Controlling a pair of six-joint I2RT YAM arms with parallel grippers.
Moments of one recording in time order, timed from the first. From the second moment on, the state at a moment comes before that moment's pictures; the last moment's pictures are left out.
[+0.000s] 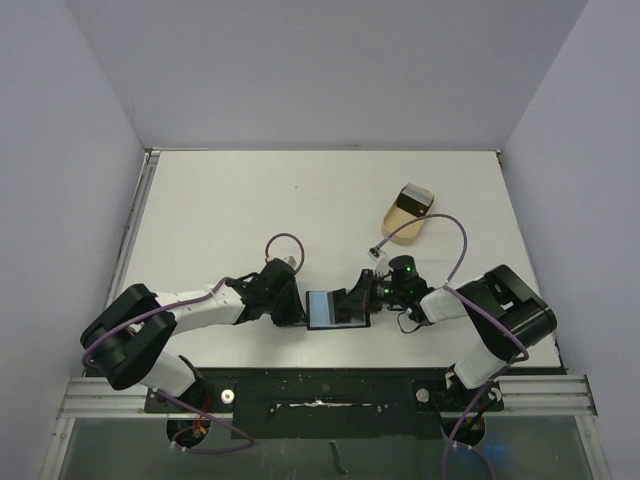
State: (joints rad) left arm -0.80 1.47 0.61 -0.12 0.14 -0.96; right arm 0.50 1.60 0.38 0.56 -0.61 0.75
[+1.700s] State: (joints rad) left arm -0.83 1.49 0.61 -0.09 0.14 -0.97; right arm 0.68 1.42 0.45 0.26 -0.29 0.83
